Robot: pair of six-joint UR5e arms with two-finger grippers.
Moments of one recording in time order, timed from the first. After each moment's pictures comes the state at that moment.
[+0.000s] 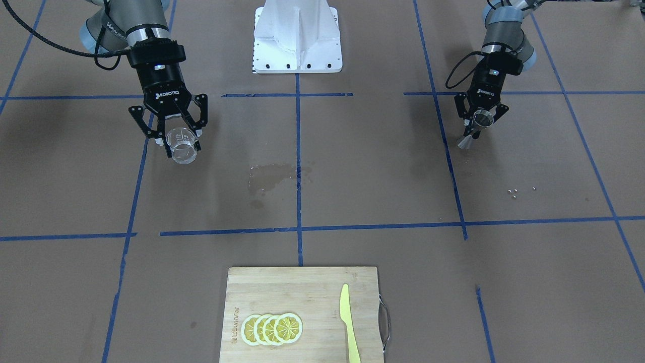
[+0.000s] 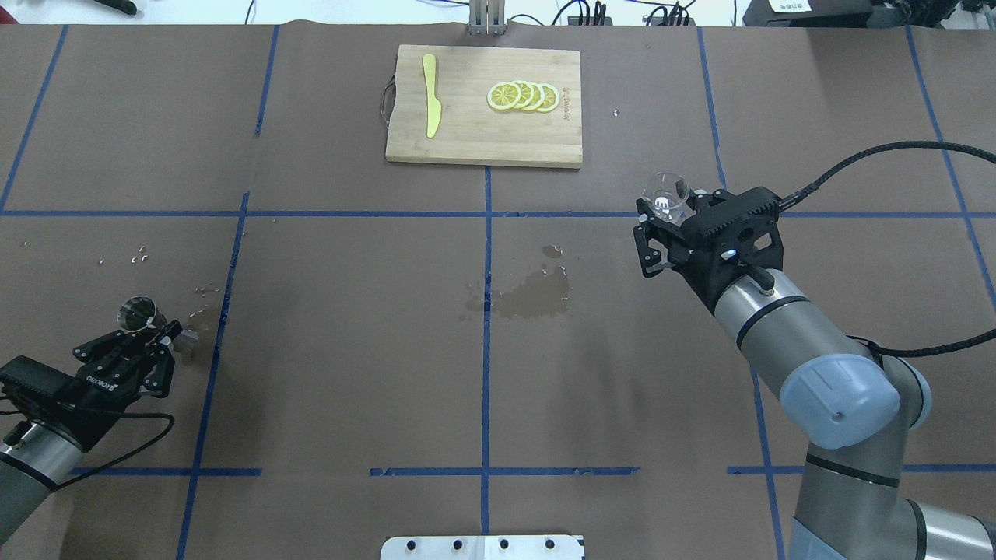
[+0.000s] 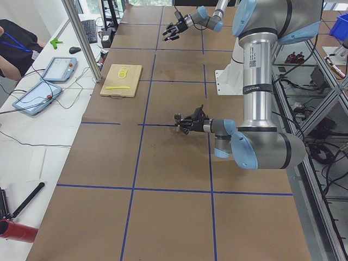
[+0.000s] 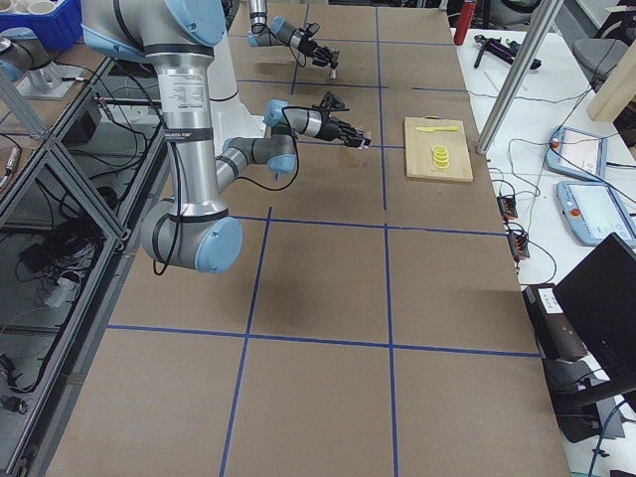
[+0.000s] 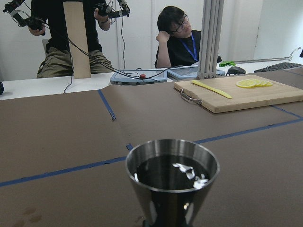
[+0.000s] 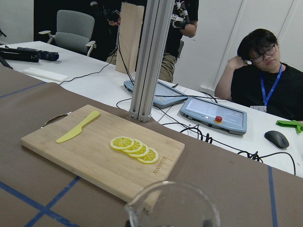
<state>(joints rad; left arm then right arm) -0.11 -1.41 -1.53 -3.31 -0.62 -0.76 0.38 -1.43 1.95 -0.72 0.89 0.65</state>
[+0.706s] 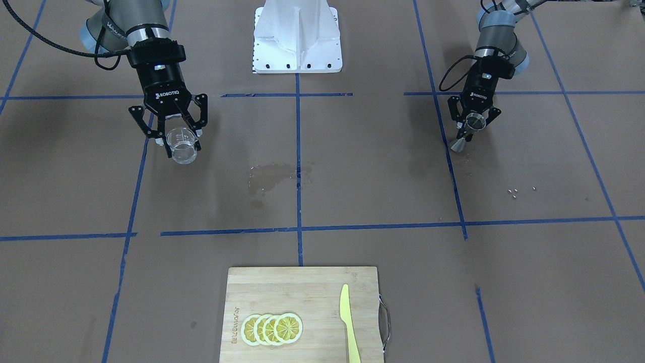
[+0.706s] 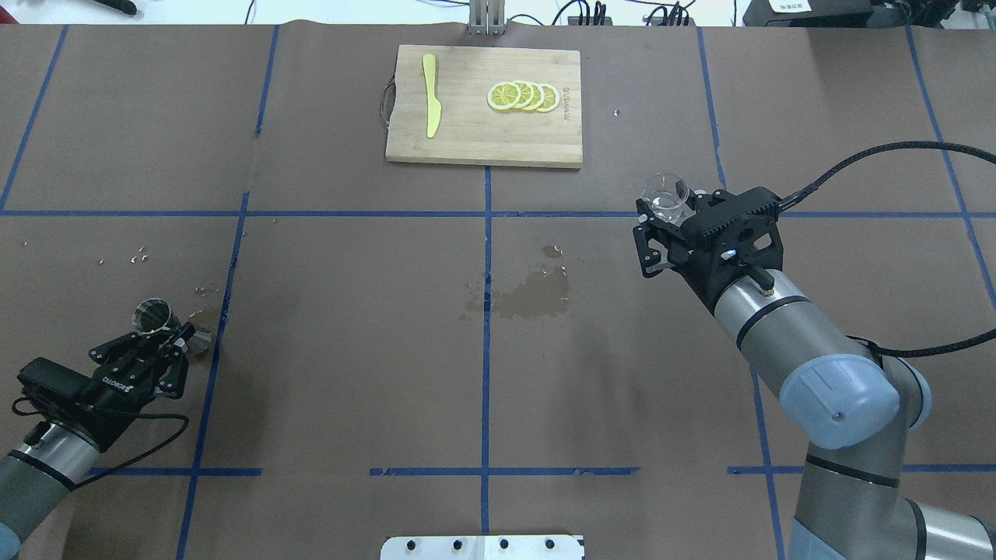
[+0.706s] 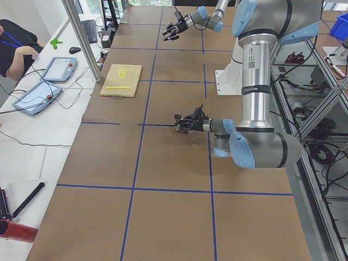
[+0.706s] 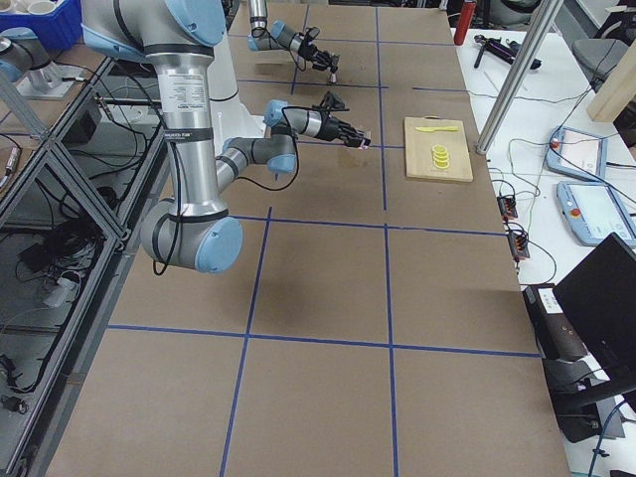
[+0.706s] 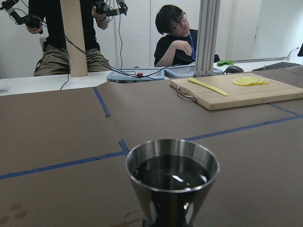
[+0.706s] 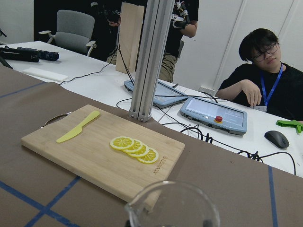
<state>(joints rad) -0.10 -1.45 -1.49 -3.31 -0.62 -0.76 0.38 -1.43 1.95 -0.72 0.89 0.65</state>
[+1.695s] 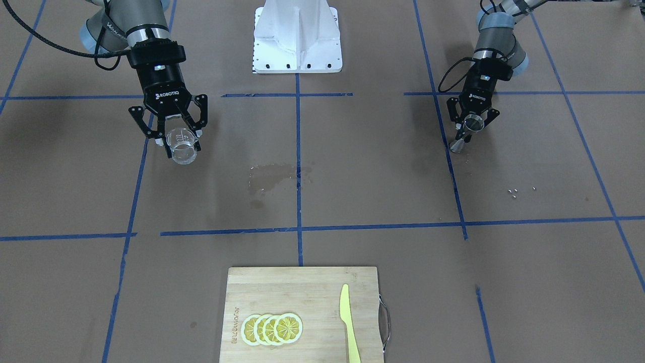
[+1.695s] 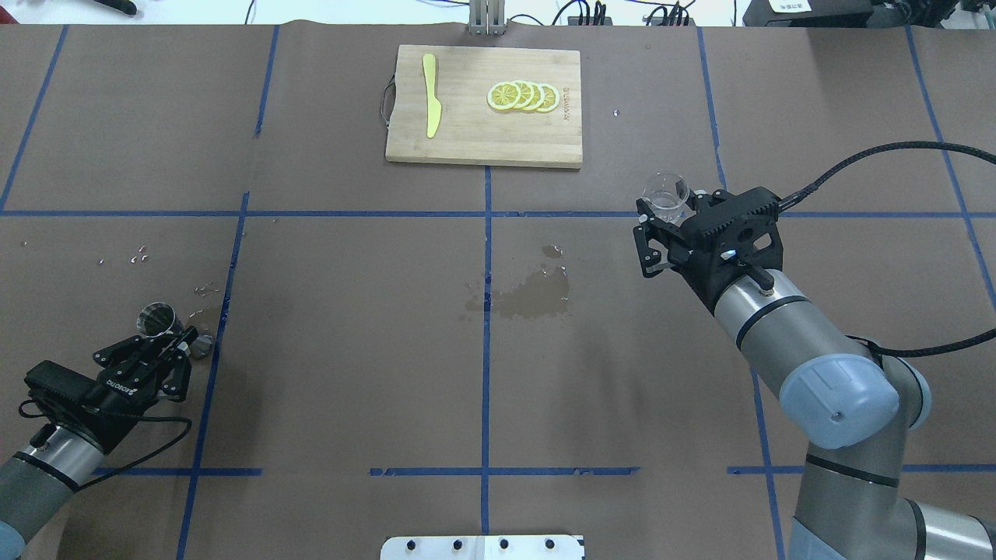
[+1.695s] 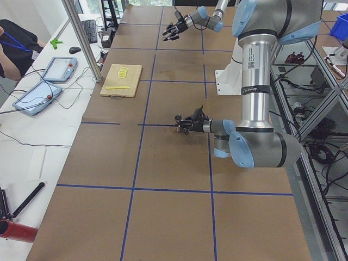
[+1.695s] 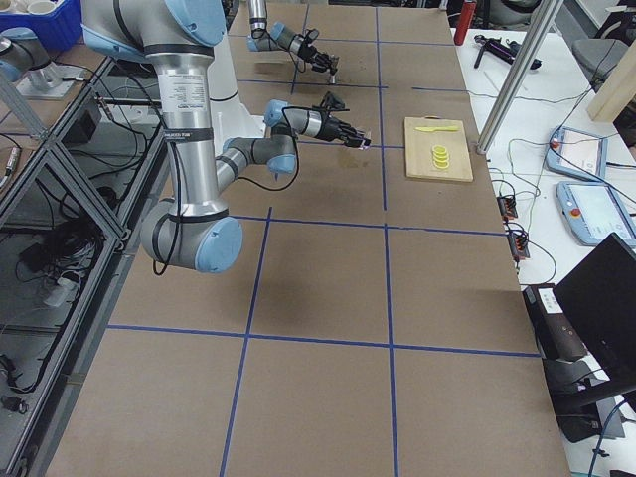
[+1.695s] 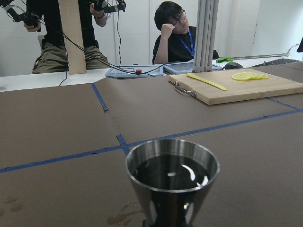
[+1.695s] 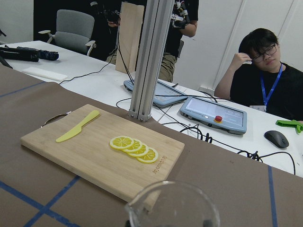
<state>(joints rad) -0.10 -1.46 -1.47 -3.31 -0.62 -0.76 0.38 -1.43 1.95 -0.72 0.89 0.65</state>
